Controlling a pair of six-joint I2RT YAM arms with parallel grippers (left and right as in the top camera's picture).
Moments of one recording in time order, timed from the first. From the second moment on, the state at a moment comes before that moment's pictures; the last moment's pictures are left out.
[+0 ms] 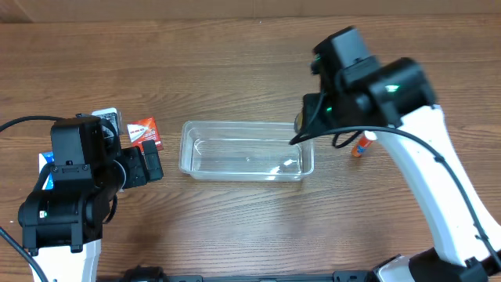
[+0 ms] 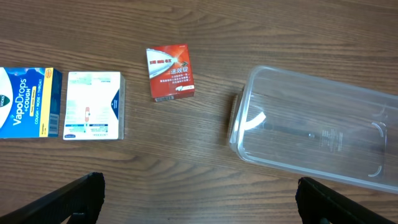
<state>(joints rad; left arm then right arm) 0.05 1.01 1.25 -1.20 0.01 -0.17 0.48 1.64 1.88 -1.50 -0.04 0.40</state>
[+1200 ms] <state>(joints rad) 0.05 1.01 1.25 -1.21 0.01 -0.17 0.50 1.76 1.38 -1.00 0.07 0.47</state>
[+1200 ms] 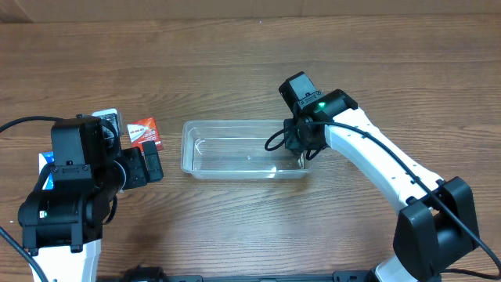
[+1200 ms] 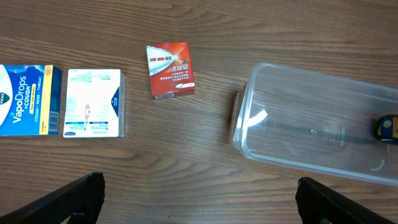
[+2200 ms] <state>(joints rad) 0.05 1.01 1.25 -1.21 0.01 -0.17 0.16 1.62 1.87 -1.44 0.15 0.41</state>
